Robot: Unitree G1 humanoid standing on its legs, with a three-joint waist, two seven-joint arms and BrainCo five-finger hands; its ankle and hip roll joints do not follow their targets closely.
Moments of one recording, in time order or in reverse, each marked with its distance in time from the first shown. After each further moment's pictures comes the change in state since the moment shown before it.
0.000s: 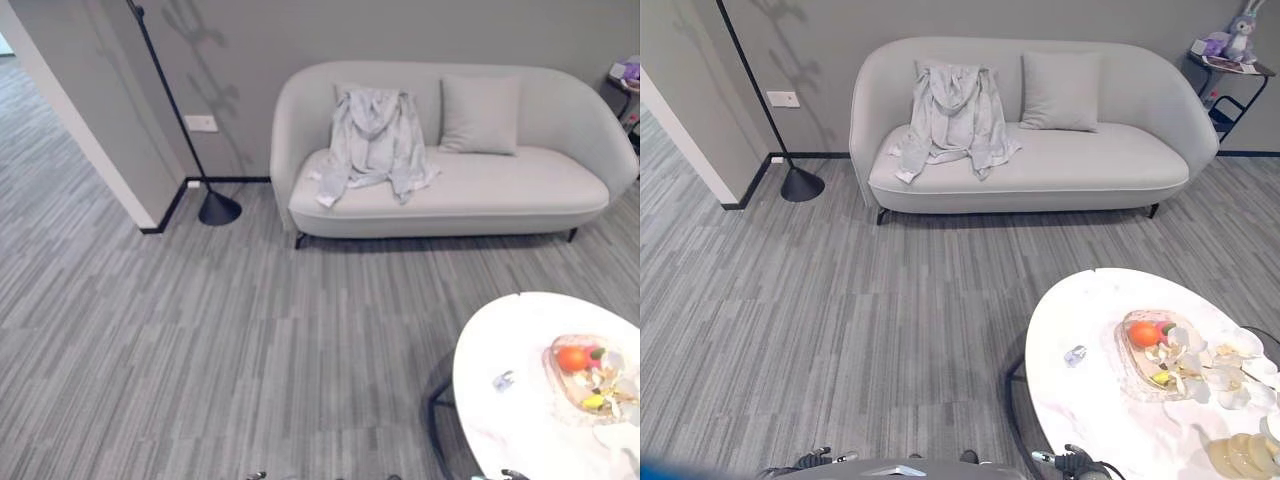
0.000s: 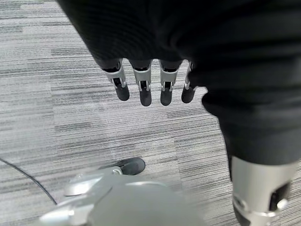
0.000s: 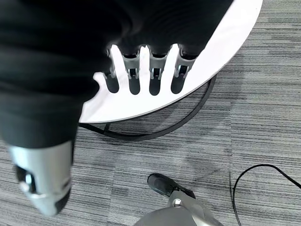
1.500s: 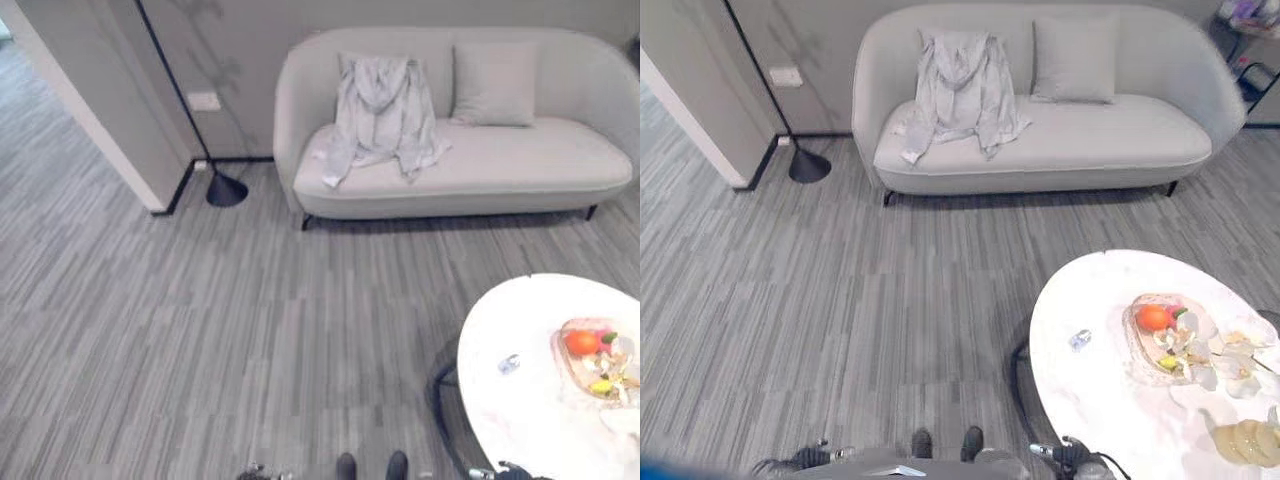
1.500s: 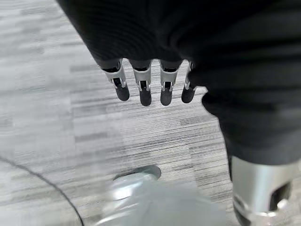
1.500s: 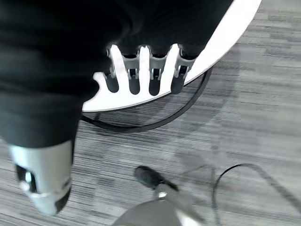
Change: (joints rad) left arm -0.071 0.006 0.025 0.020 0.005 -0.010 0.014; right arm -0.059 -0.013 0.034 0.008 0.009 -0.003 -0.005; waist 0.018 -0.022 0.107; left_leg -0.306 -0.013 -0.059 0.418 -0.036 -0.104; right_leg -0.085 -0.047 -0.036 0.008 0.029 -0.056
